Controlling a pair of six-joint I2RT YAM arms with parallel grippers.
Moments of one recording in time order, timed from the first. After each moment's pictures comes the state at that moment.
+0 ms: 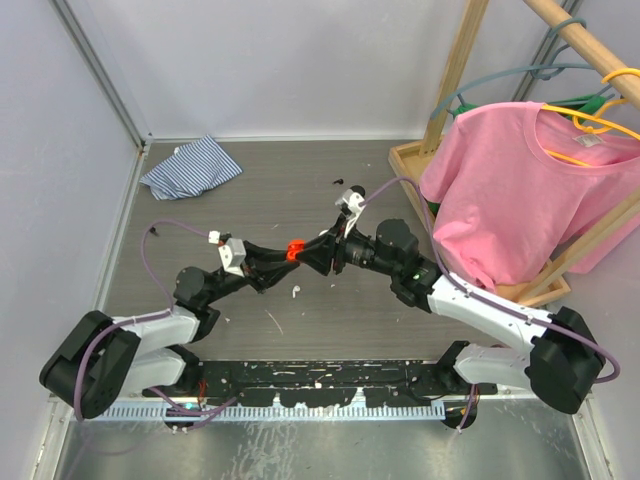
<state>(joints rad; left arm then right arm) -0.52 1.17 0.18 1.35 0.64 -0.27 0.80 1.16 0.69 0.42 -0.38 0.39</state>
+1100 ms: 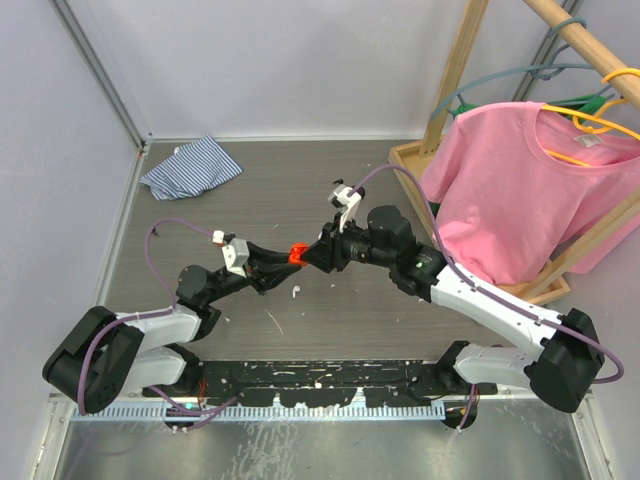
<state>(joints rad) -0.52 1.21 0.19 1.35 0.68 -0.27 0.80 1.16 0.87 0.04 -0.35 0.35</state>
